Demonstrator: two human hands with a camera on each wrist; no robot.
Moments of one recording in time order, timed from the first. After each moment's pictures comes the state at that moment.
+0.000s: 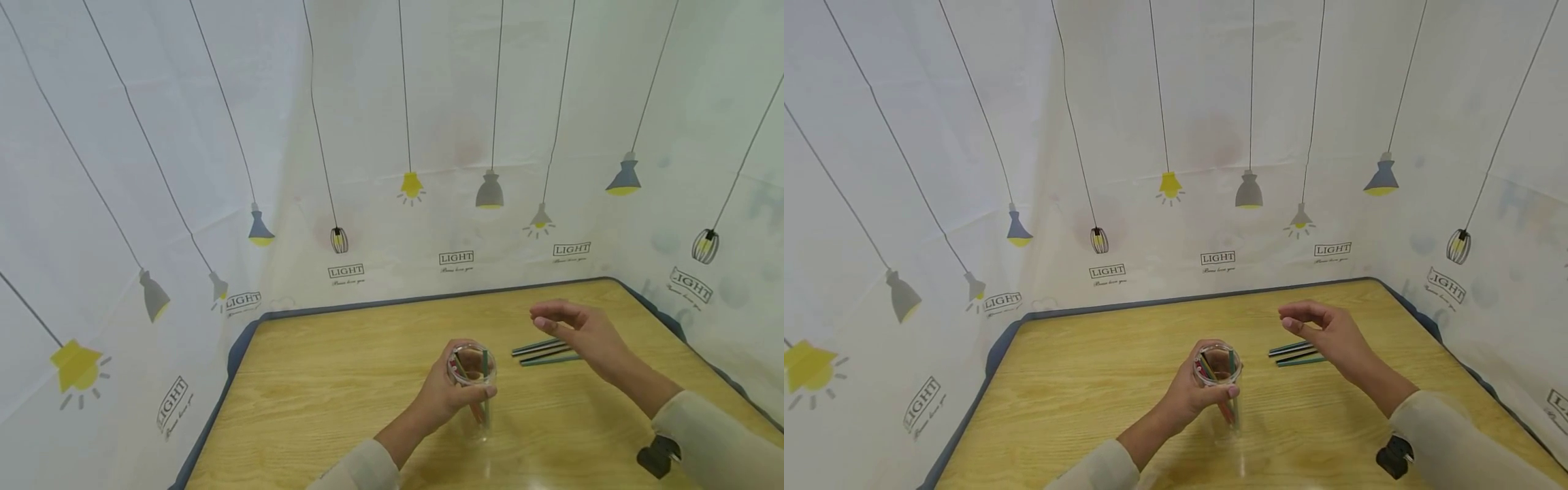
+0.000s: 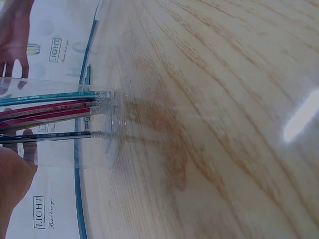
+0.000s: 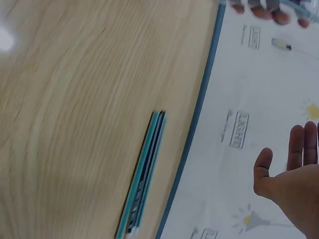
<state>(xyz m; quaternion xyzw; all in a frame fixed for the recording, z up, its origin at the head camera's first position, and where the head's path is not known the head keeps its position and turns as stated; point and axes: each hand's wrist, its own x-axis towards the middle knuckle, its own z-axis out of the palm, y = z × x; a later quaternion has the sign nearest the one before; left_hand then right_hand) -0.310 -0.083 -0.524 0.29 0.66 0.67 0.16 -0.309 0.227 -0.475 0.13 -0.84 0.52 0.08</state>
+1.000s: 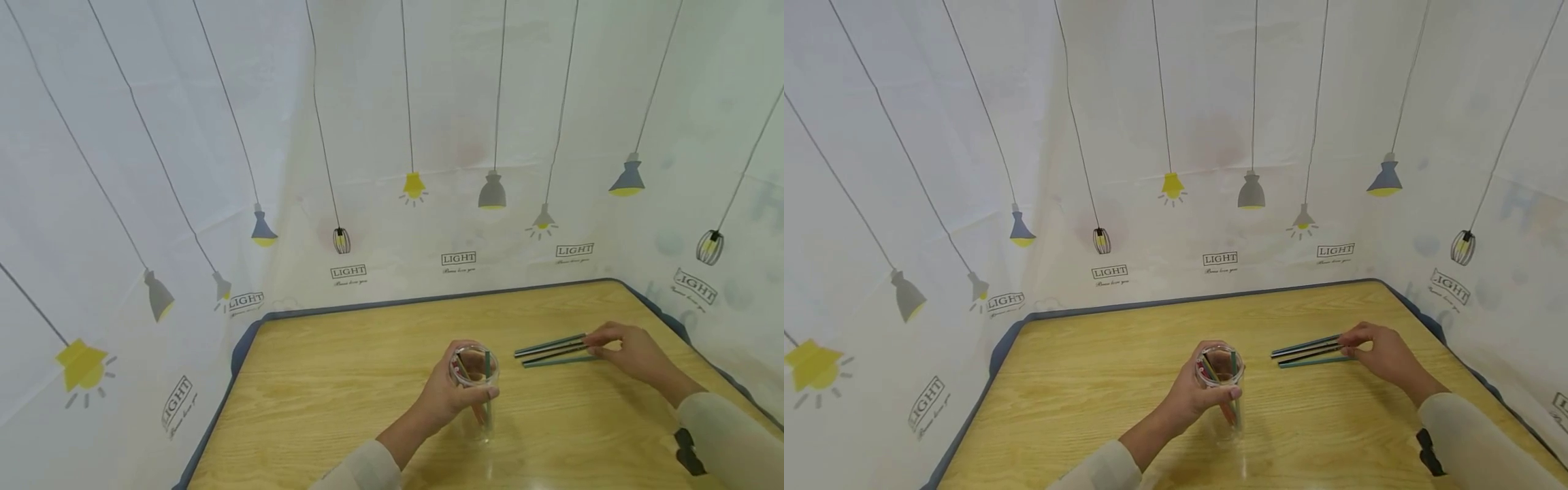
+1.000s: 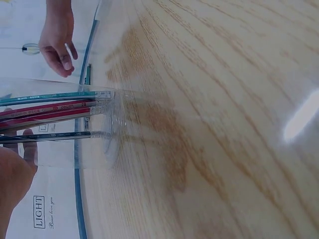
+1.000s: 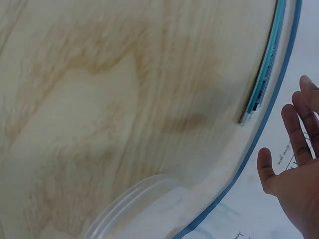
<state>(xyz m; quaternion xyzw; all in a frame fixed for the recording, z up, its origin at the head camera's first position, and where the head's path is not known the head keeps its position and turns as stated) -0.309 -0.084 -0.524 0.28 0.67 0.67 0.16 -0.339 0.328 -0.556 0.12 -0.94 0.29 0.10</state>
